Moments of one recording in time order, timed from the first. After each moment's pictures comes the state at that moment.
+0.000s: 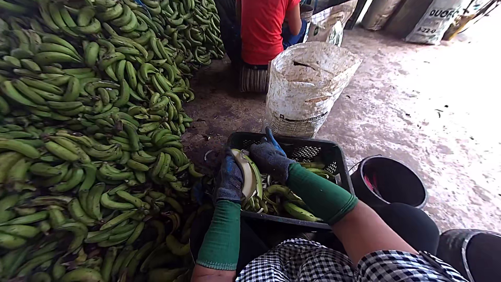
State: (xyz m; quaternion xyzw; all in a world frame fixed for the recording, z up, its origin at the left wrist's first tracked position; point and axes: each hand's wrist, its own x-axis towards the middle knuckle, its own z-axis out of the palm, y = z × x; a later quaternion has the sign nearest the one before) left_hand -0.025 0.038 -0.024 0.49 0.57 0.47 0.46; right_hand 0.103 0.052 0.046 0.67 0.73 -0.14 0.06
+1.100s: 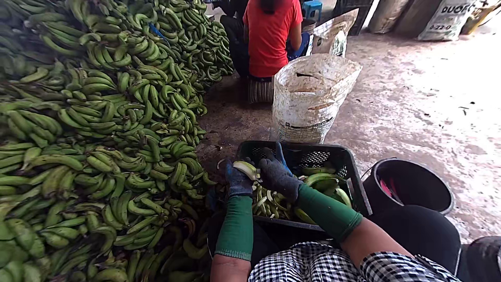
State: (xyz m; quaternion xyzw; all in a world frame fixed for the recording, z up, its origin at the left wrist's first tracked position) left_hand -0.015 0.056 -0.018 0.13 0.36 0.64 0.67; right_hand 0.110 0.027 0.008 0.61 0.78 -0.11 -0.10
